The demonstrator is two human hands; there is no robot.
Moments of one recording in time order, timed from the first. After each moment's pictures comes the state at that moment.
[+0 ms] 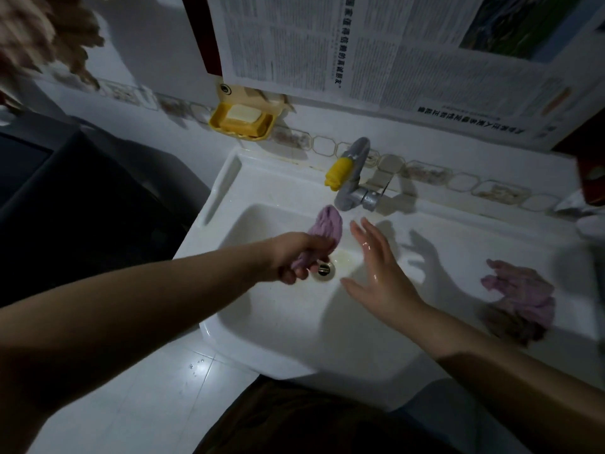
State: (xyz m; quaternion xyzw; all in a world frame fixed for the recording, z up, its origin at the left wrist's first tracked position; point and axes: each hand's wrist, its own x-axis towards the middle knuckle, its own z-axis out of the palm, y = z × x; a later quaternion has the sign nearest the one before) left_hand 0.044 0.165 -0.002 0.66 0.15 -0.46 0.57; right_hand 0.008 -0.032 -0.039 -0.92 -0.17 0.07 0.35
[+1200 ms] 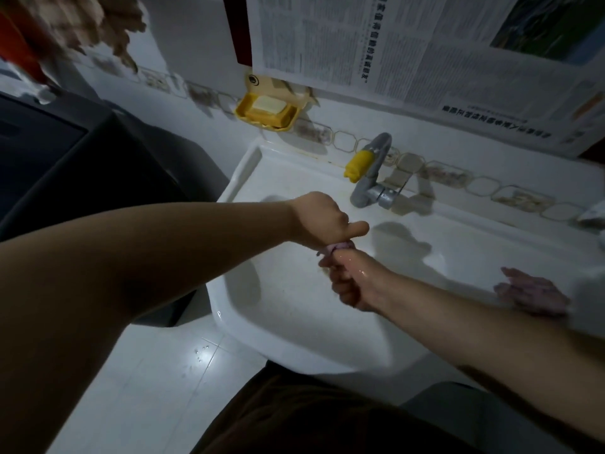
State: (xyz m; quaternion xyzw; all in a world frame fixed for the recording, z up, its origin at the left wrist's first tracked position) left_hand 0.073 0.162 0.006 0.86 -0.49 -0.02 -0.11; right_hand 0.011 0.031 -0.003 -0.62 0.23 0.46 0.60
